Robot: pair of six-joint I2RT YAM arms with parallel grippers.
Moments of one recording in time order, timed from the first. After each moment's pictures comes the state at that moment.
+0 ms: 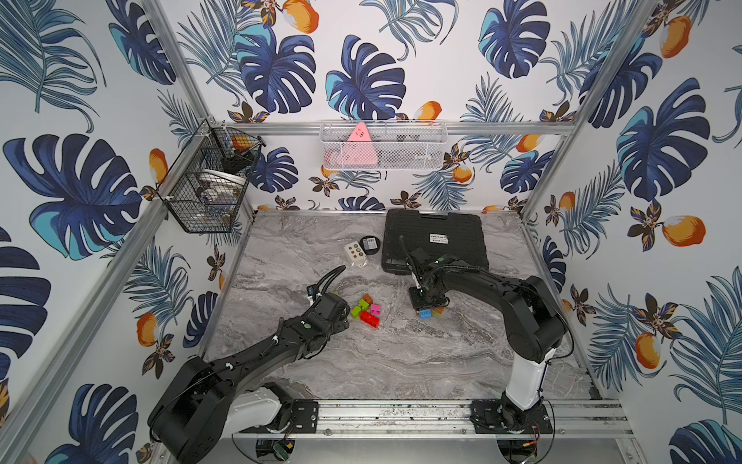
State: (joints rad) left arm -0.54 1.19 0.53 -0.35 -0.34 -0.87; right arm 0.60 1.92 1.31 -0.86 0.02 0.38
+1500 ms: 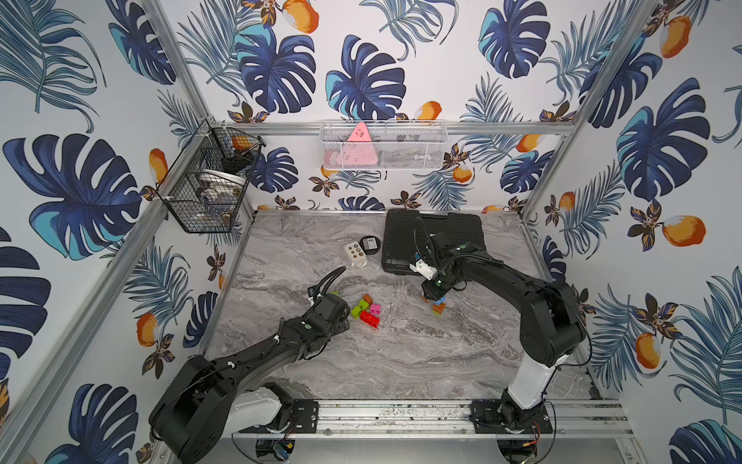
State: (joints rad) left arm -0.54 1.20 0.52 -0.34 -0.32 -0.87; right arm 0.49 1.83 1.38 -0.90 -0.06 -0.32
